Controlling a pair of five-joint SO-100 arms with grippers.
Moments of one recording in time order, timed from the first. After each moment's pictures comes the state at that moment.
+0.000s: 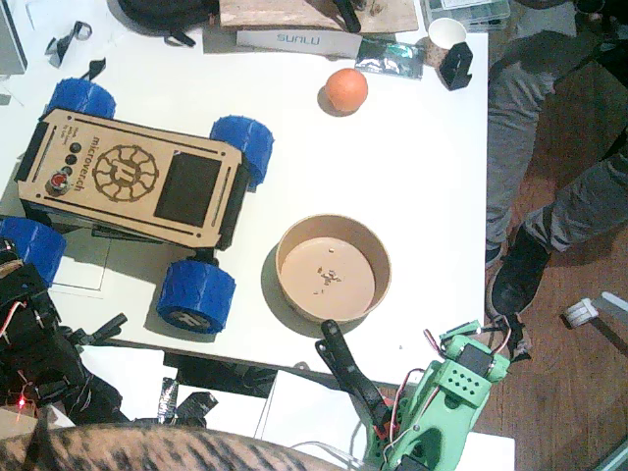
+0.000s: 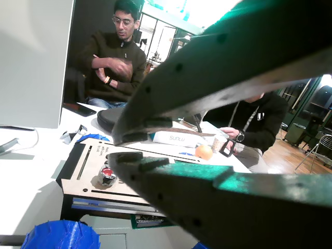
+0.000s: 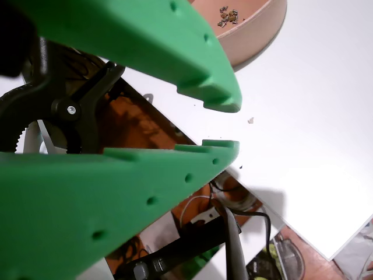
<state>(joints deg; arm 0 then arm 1) -27.9 188.0 109.0 103.0 0.3 0.7 186.2 173.6 75.1 -51.3</state>
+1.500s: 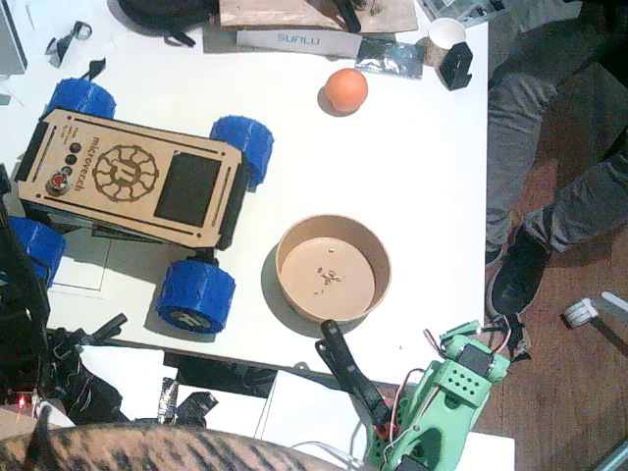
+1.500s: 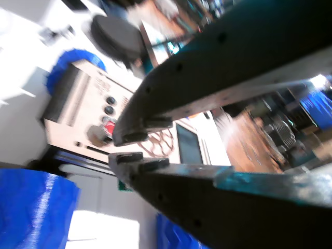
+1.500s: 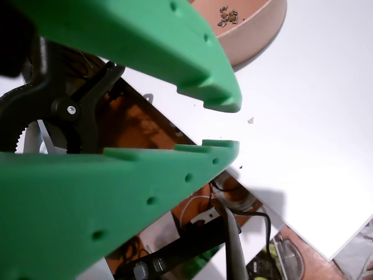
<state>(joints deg) -19.1 133.6 109.2 83.1 0.3 0.7 186.2 173.6 75.1 -51.3</state>
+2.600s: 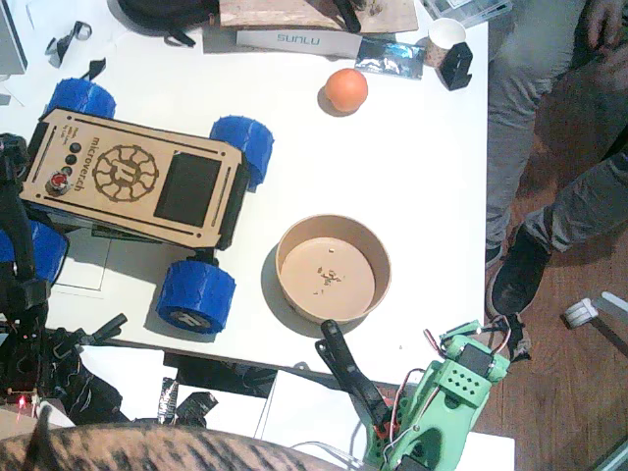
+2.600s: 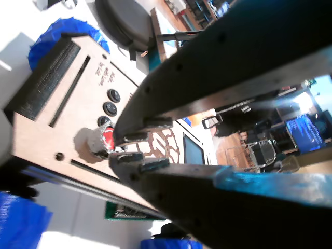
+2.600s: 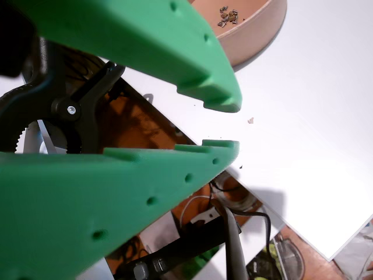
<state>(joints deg) -9.6 112.8 109.2 68.9 -16.1 0.7 186.2 173.6 75.1 -51.3</state>
